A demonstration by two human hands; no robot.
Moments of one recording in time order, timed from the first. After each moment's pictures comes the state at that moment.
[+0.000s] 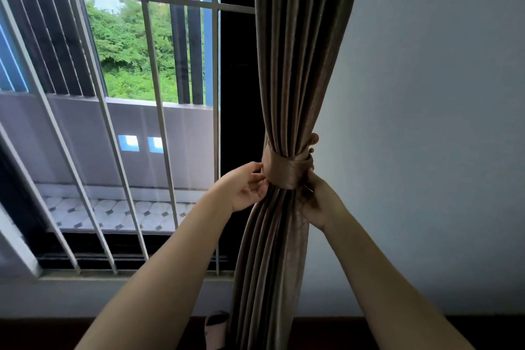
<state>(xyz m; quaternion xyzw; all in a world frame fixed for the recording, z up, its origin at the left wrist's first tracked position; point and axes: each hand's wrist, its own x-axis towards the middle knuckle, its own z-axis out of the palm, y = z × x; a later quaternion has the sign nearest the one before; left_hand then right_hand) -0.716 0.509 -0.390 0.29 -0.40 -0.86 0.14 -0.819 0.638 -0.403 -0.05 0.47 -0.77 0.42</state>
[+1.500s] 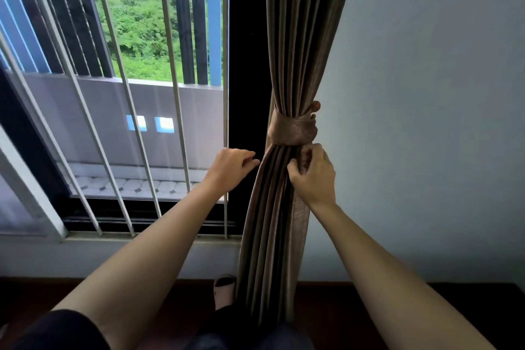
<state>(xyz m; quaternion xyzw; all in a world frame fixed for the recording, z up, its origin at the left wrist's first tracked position) -0.650 0.511 -0.444 0.18 -0.92 -0.17 0.32 -0.761 0.669 -0.434 -0.38 0.79 -0.47 -0.13</state>
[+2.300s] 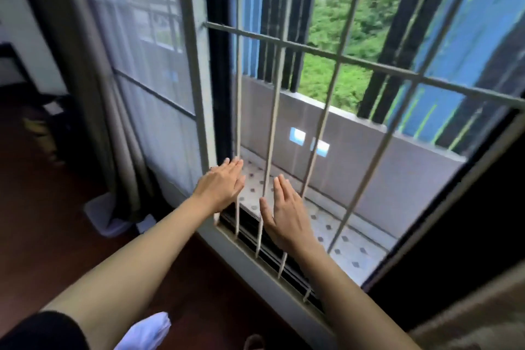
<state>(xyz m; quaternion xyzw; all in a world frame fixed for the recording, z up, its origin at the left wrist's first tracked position) -0.404 0.289 -0.364 0.58 -0.81 -0.04 0.11 -0.575 0.364 -0.371 -0.76 0.62 -0.20 0.09</state>
